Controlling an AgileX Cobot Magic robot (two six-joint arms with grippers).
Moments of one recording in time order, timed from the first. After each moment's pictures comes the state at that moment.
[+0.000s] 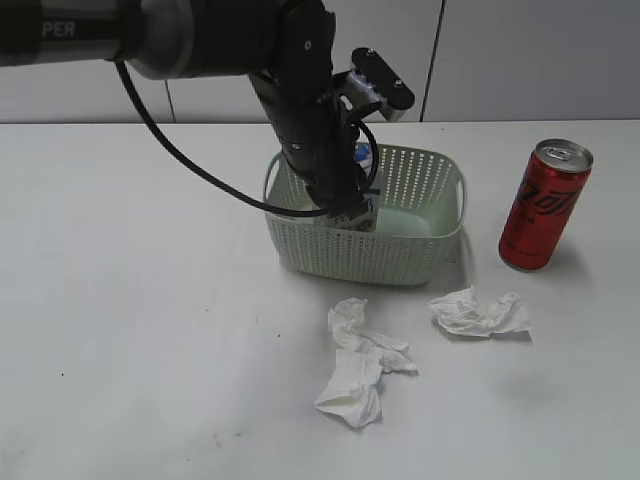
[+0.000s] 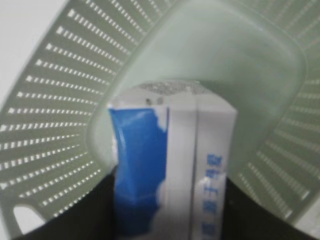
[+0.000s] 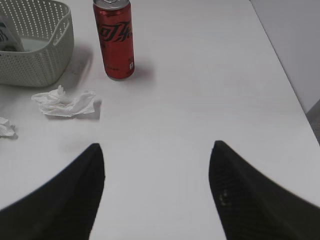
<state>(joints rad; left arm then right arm) -0.74 2.17 -1.79 -0.02 0.85 0.50 0.01 -0.01 -0.50 0.01 1.05 -0.09</state>
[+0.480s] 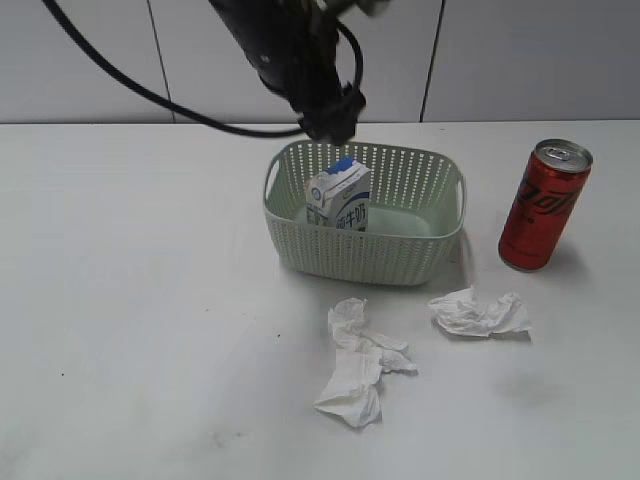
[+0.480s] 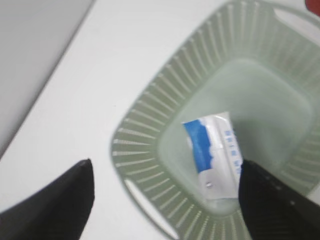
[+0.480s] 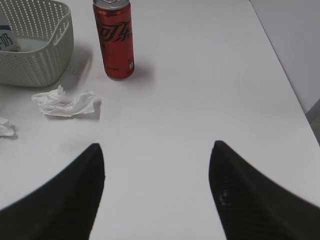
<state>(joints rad) -0.72 2.03 -1.80 0.01 0.84 0.45 0.01 -0.01 -0.50 0.01 1.05 -0.09</state>
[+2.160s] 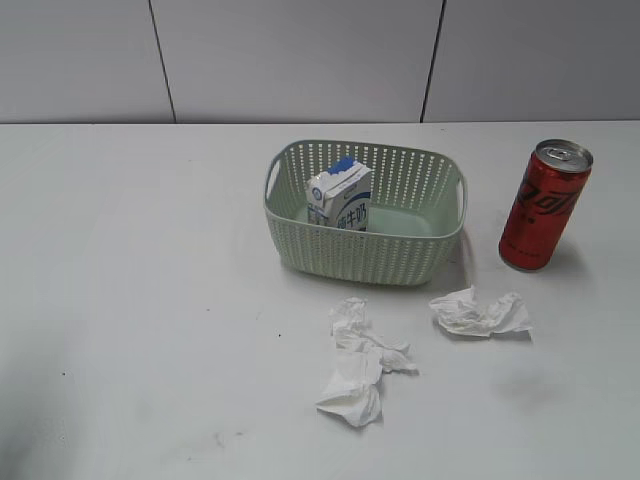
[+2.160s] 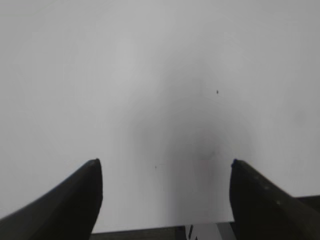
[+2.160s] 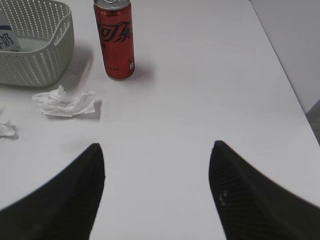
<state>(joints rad) -0.07 1.27 -0.92 -0.13 1.09 0.18 0.01 -0.01 -0.50 0.01 1.05 -0.09</state>
